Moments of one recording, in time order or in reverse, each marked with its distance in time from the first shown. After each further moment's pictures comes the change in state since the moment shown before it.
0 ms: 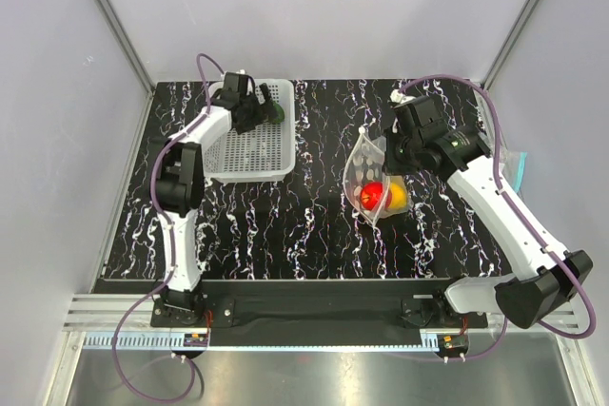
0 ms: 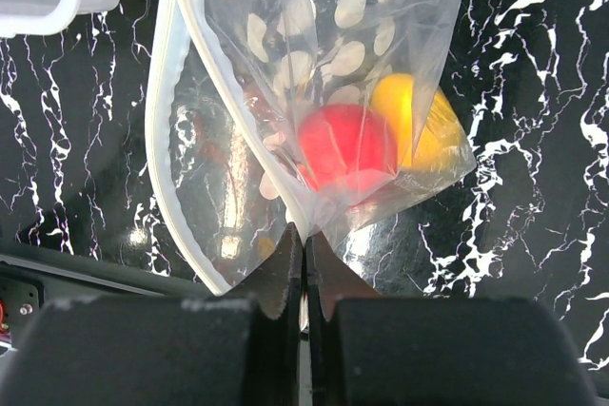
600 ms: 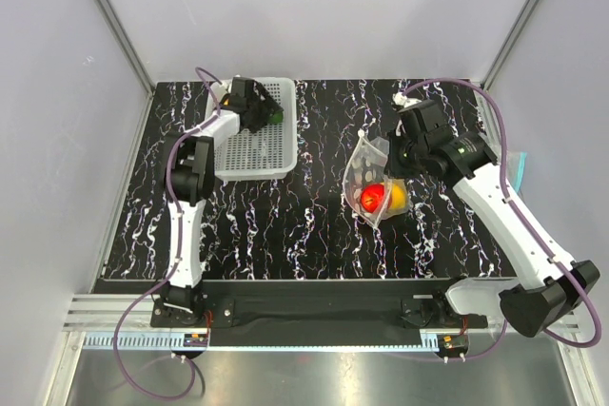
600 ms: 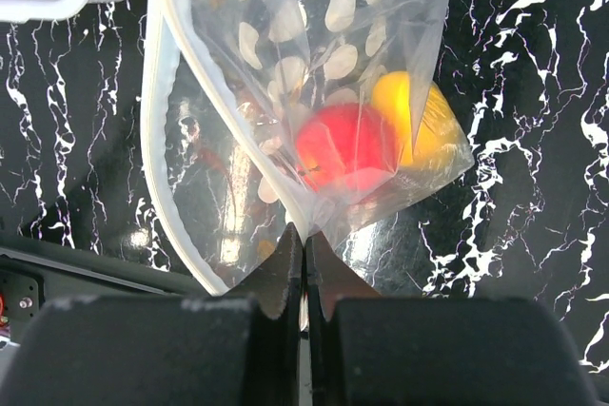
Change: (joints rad) left arm -0.002 0.214 0.126 0.177 -0.036 -0.309; right arm 0.000 -0.043 -0.036 0.014 -0.010 -0.008
